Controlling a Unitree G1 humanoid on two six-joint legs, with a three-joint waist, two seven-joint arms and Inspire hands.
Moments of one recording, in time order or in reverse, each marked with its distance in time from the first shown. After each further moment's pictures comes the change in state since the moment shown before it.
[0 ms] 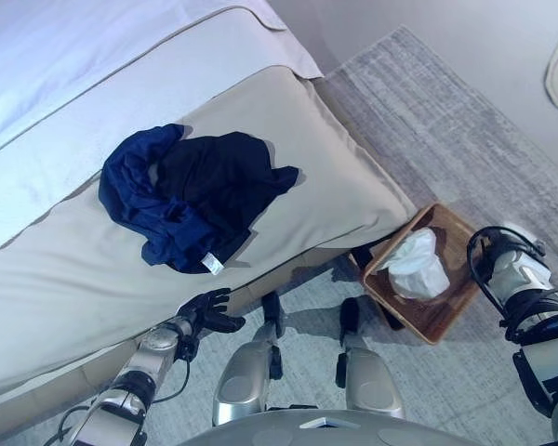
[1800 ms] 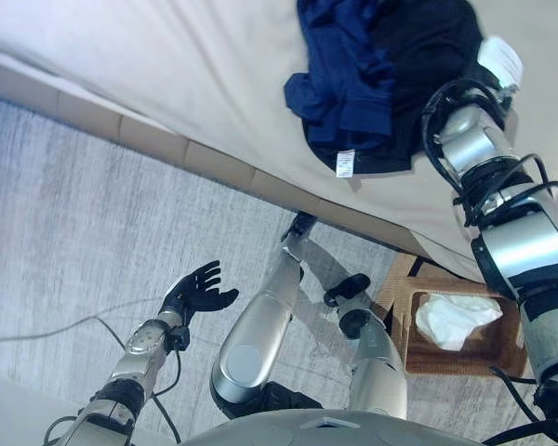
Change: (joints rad) left arm 0.029 0.044 0.001 -0.034 -0.214 -0.195 0.019; right arm -0.683 0.175 0.265 0.070 0.219 -0.035 -0.410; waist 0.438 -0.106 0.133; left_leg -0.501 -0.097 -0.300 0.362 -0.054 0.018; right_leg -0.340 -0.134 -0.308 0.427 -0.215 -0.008
